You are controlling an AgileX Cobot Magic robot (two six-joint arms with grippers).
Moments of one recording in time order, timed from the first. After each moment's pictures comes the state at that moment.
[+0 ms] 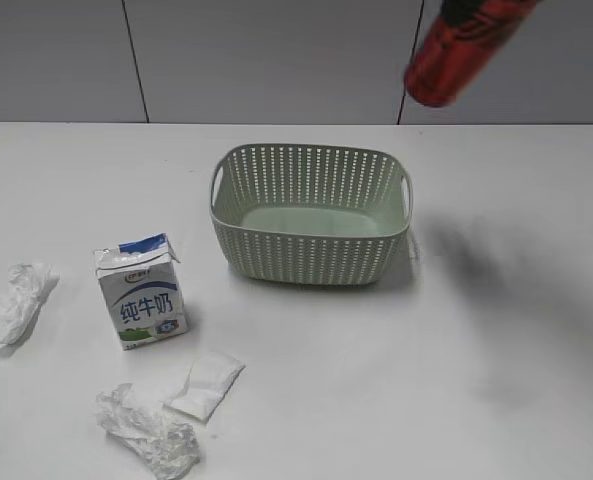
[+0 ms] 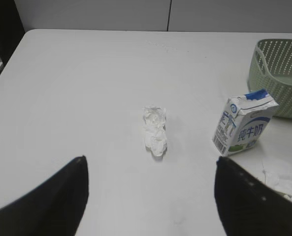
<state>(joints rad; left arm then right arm) -0.10 -0.01 -0.50 -0.02 1.03 -0.02 0.37 1.72 -1.78 -0.03 1.18 0.03</state>
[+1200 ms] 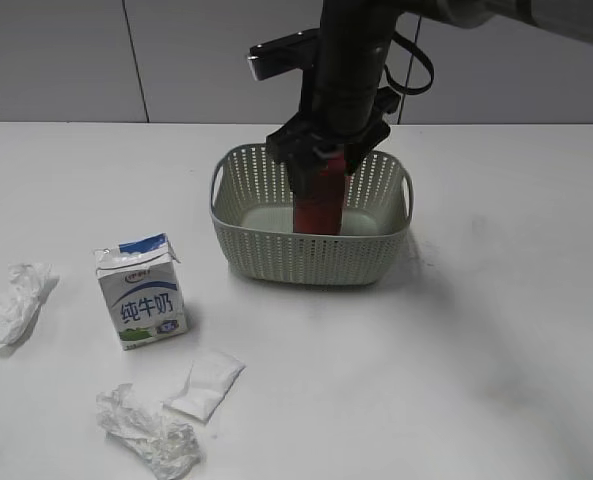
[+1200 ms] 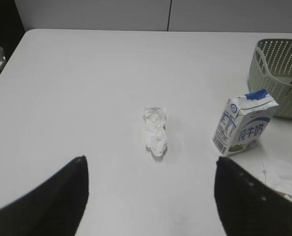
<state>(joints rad) -0.10 -0.01 -0.50 -0.02 1.03 -0.02 0.58 2.27 -2.03 -0.01 1.20 -0.04</state>
